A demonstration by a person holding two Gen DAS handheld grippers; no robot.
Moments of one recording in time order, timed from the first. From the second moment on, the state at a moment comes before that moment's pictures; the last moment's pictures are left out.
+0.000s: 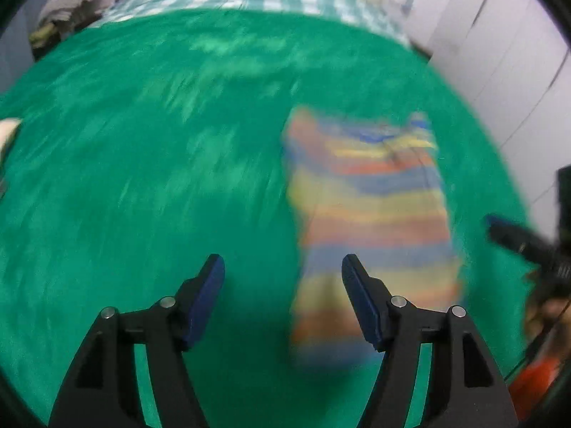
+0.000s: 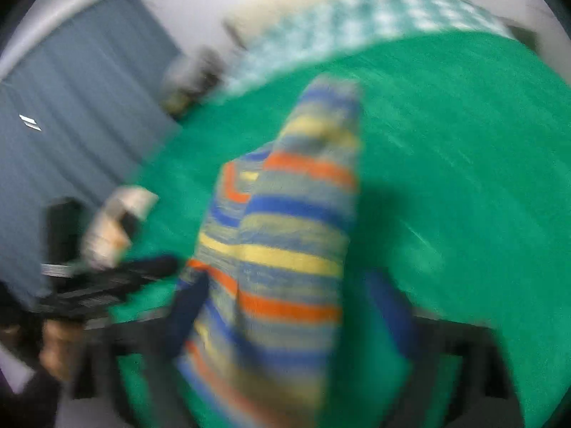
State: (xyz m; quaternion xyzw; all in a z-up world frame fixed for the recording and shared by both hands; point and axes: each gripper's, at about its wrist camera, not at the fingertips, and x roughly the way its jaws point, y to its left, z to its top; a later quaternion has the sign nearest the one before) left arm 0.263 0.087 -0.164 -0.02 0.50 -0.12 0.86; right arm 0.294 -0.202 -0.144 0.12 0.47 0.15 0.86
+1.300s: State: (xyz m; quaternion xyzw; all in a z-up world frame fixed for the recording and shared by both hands) left arm 0.117 0.044 -0.220 0.02 0.50 -0.04 0.86; right arm 0.096 -0.178 -0.225 -0.04 0.48 0.05 0.87
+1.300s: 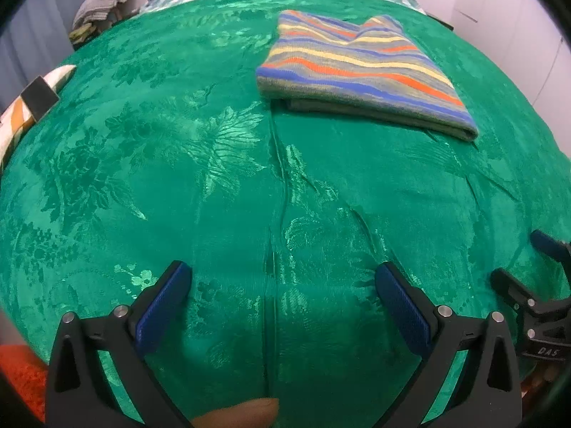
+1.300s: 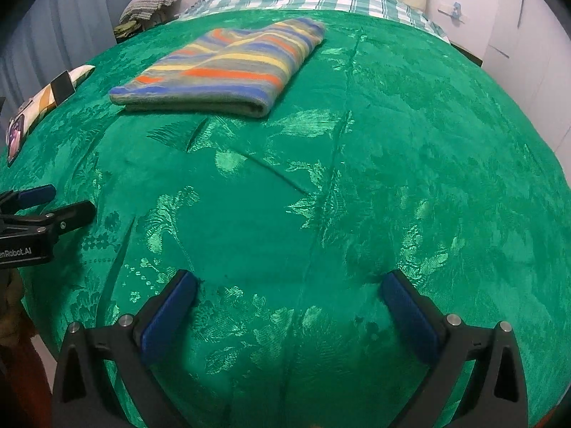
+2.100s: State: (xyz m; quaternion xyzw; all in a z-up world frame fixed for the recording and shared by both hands) left arm 0.067 0.047 -0.021 0.03 0.43 -0.01 0.90; right arm 0.064 -0.152 -0.036 -0.02 0.42 0.02 0.91
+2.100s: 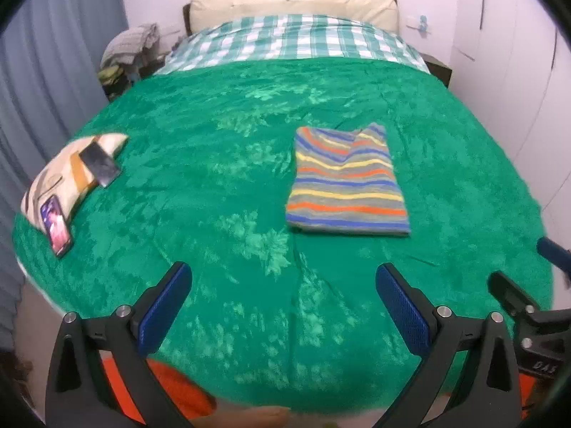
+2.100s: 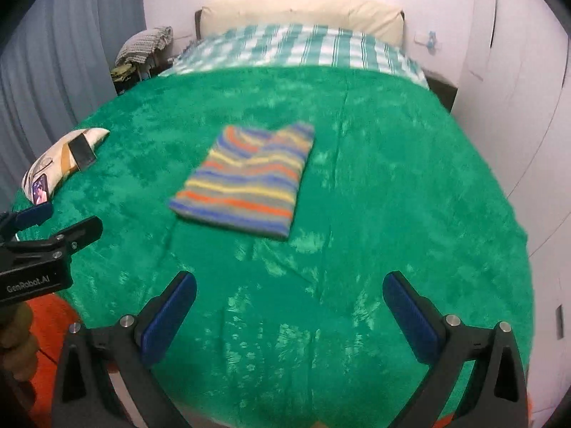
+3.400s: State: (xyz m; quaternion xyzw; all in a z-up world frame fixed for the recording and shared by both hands) left arm 0.027 0.030 0.009 0.04 0.41 0.00 0.91; right arm 0.007 -0.162 0.033 -0.04 0.38 0.00 0.92
